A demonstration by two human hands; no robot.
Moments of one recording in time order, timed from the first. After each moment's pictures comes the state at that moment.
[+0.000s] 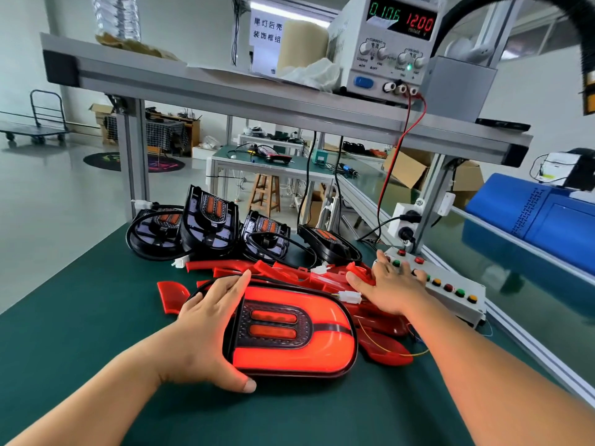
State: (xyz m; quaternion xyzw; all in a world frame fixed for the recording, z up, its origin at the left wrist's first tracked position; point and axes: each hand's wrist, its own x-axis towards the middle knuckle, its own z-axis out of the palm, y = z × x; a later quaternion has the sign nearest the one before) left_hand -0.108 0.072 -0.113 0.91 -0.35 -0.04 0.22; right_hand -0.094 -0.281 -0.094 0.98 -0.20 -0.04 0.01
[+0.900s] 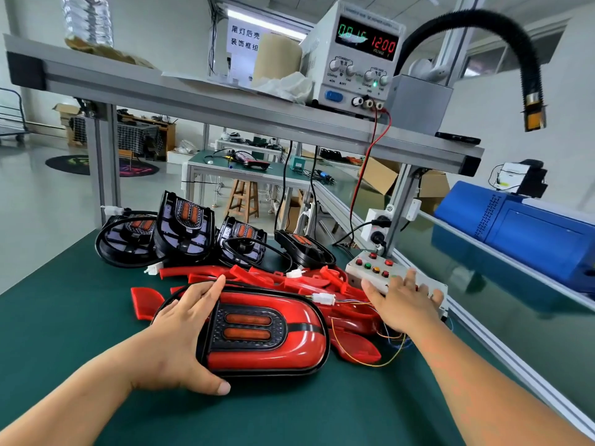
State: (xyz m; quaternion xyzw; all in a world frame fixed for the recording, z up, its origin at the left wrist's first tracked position) left_hand -0.104 0.073 -0.114 0.90 -0.35 -0.06 0.25; right_hand -0.147 -0.310 -0.095 0.94 -0.34 0.03 0.06
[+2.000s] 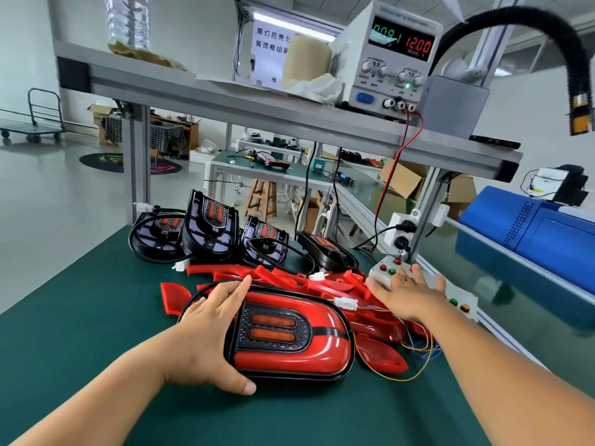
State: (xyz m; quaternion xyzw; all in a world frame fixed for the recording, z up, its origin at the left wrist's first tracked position) left_hand -0.105 0.074 -0.115 0.90 -0.35 -0.06 0.24; right_hand -0.113 -0.300 -0.078 0.96 -0.26 -0.07 0.06
